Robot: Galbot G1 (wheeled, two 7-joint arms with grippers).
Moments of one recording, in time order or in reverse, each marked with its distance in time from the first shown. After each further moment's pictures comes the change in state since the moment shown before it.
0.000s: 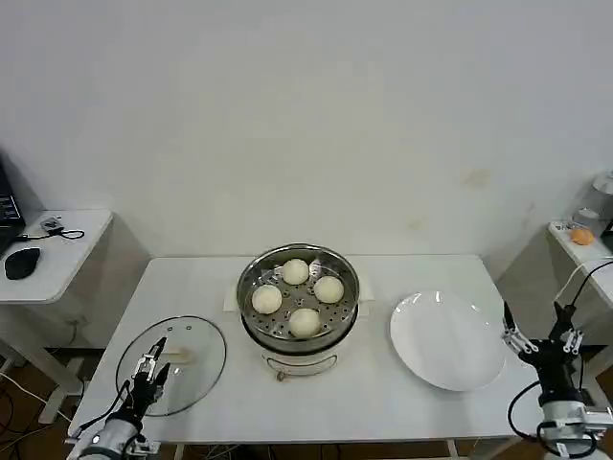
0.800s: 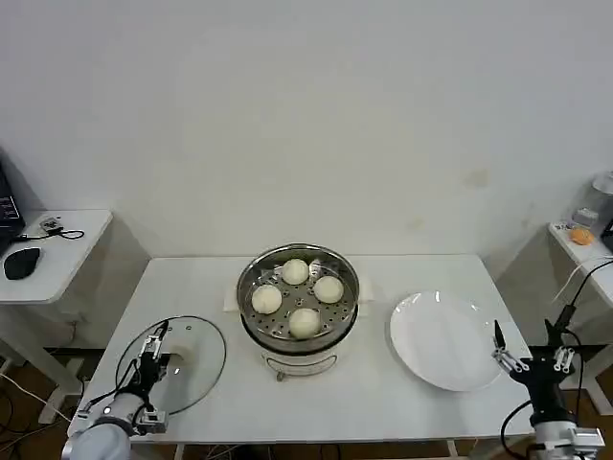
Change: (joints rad) left arm -0.174 0.003 0.064 0.149 -0.004 0.005 0.011; right arm -0.075 0.049 -0.017 0.027 -0.047 0.036 -0.002
